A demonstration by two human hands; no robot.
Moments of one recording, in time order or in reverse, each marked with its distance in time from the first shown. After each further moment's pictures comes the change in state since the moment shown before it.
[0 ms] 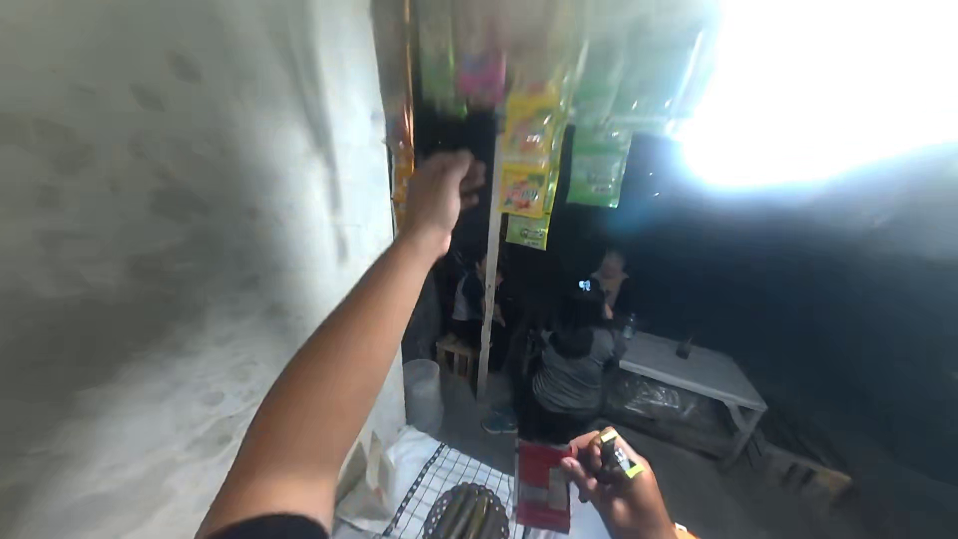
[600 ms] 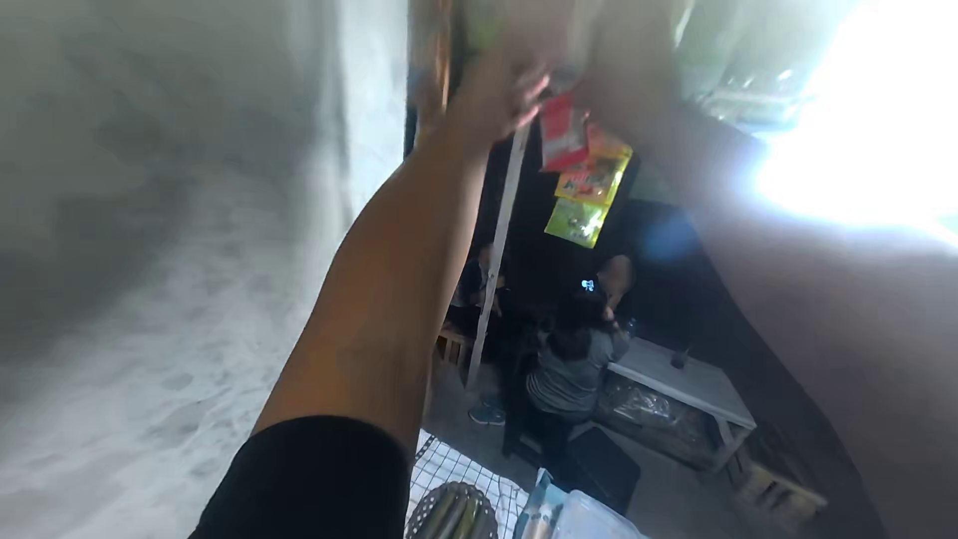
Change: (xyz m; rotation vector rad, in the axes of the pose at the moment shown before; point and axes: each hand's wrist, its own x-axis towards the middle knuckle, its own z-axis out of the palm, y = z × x) left_hand 0.150 -0.009 0.005 -0.279 -0.128 -0.140; right_hand 0.447 -0.163 0.046 -1.250 0.052 -0.383
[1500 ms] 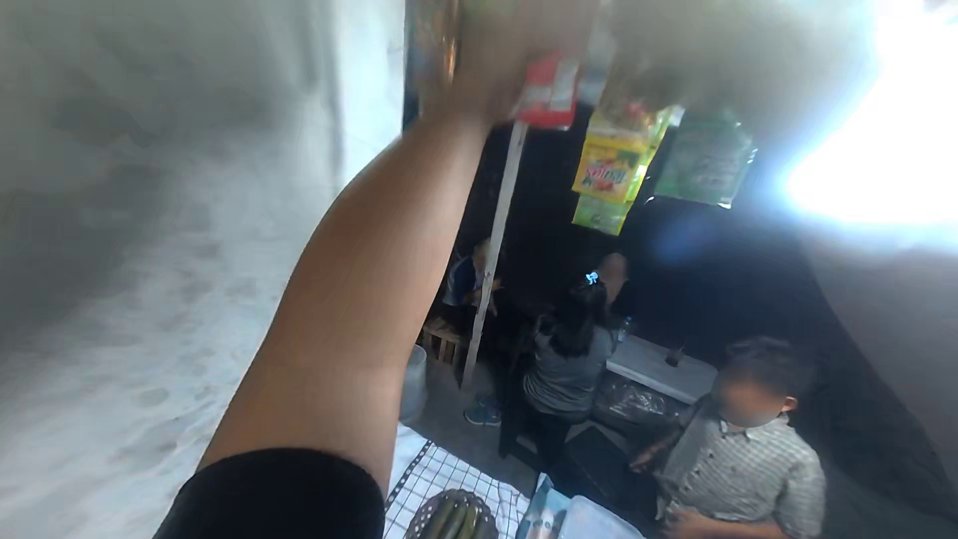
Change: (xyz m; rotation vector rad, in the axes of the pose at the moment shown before) left_hand 0.018 -0.002 -0.014 0.253 -0.095 0.353; right_hand 0.041 0.057 0.010 0.657 -0.396 0.260
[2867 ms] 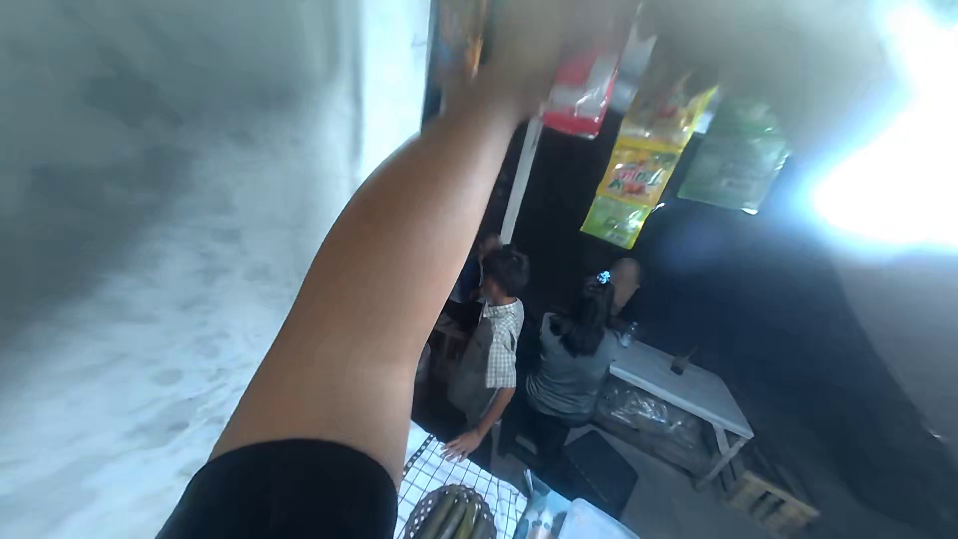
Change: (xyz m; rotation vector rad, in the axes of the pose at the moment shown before) left_hand -0.001 0.007 0.001 -0.031 -0.086 -0.039; right_hand 0.029 -0.002 0.001 -0.165 0.169 0.095
